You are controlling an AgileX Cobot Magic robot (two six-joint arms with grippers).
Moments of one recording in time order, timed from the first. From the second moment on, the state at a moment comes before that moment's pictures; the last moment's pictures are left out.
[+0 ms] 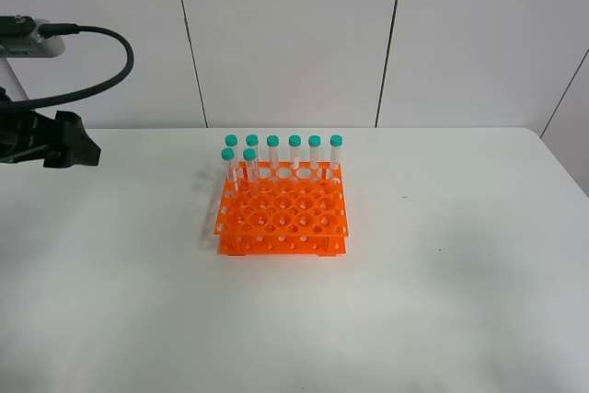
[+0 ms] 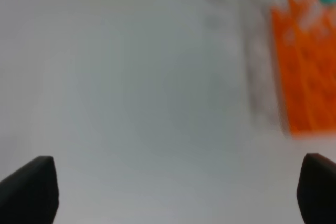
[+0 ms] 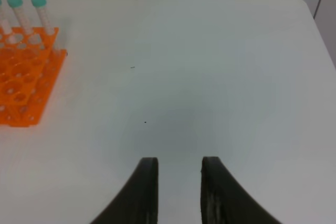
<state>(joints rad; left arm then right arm) -0.10 1.15 -0.92 -0.06 0.75 0.02 -0.02 -0.01 -0.50 0.01 1.01 -0.01</state>
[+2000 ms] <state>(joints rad) -0.10 0.06 -0.55 -0.03 1.23 0.05 -0.02 -0.01 -0.50 0.01 1.01 -0.01</state>
